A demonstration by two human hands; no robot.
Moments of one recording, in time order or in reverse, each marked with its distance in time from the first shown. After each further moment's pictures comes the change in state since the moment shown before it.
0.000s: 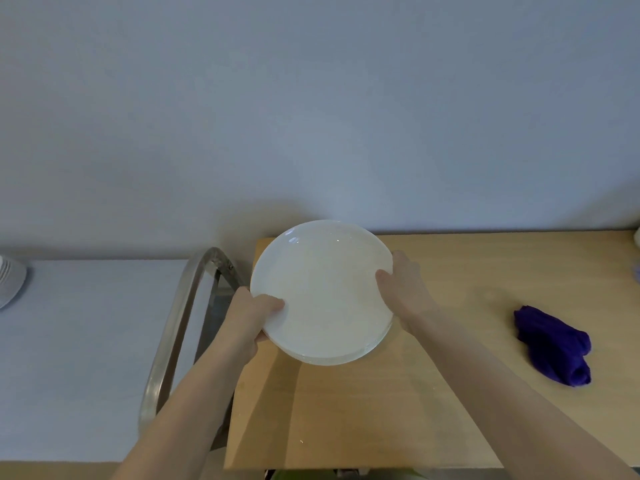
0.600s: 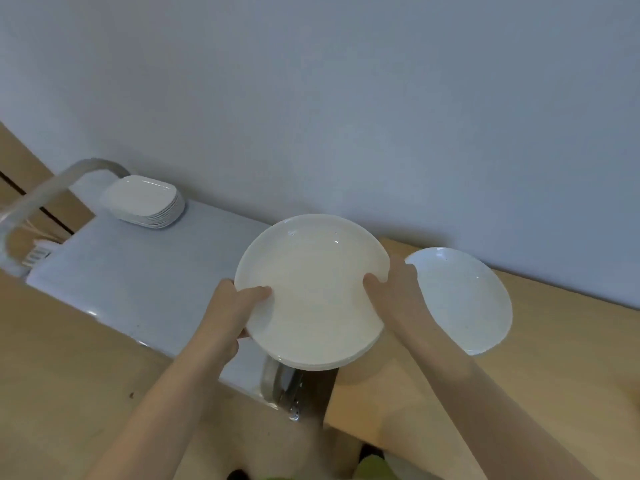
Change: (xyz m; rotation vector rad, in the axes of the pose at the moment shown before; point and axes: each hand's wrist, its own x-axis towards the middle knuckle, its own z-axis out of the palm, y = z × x) left_hand -0.071 -0.048 -0.200 -0.204 0.323 0.067; right_hand -0.105 -0.116 0.133 -0.026 -0.170 -0.376
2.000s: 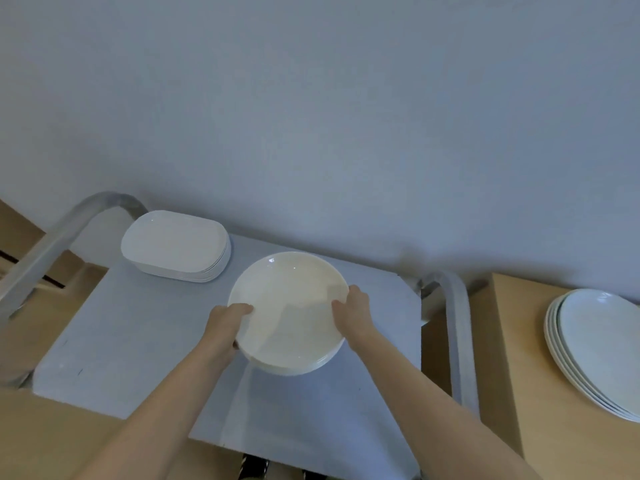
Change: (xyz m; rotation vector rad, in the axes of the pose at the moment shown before) left_hand 0.314 -0.004 -0.207 -0.052 -0.068 -0.216; right_hand 0.158 -0.117 0.321 0.068 -0.020 0.356
